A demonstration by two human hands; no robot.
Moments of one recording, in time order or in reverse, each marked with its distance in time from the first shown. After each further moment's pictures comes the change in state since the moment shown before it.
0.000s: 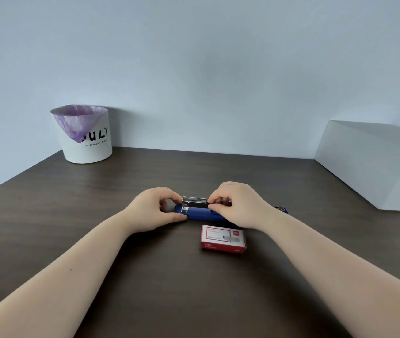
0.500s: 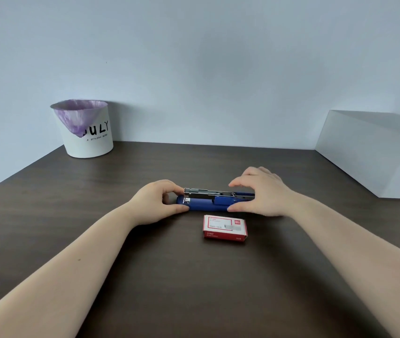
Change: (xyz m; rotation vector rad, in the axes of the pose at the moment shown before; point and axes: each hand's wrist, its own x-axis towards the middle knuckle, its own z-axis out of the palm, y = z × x) left_hand -0.001 -0.002 0.003 0.034 0.012 0.023; right_hand -0.012 0.039 -0.019 -0.251 -0.124 0.153
